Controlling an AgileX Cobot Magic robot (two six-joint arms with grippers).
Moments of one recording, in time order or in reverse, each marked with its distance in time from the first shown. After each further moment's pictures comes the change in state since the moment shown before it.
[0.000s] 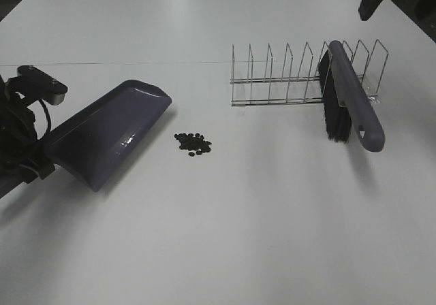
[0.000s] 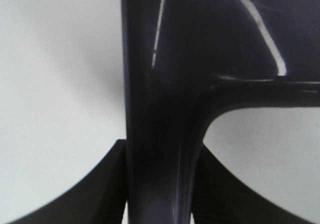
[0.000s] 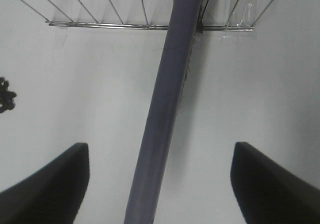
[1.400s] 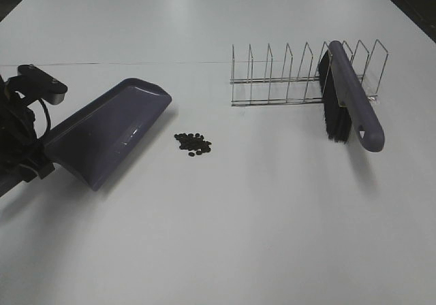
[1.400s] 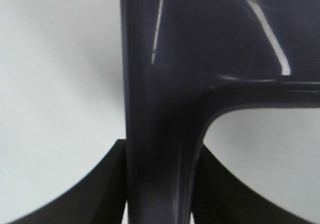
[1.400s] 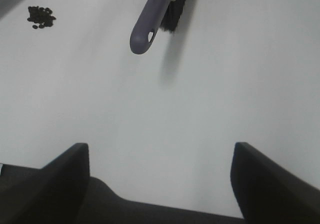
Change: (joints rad) left arm 0.000 0.000 0.000 0.011 -0.005 0.000; right arm 0.000 -1.337 0.968 -0.003 -0.029 -0.075
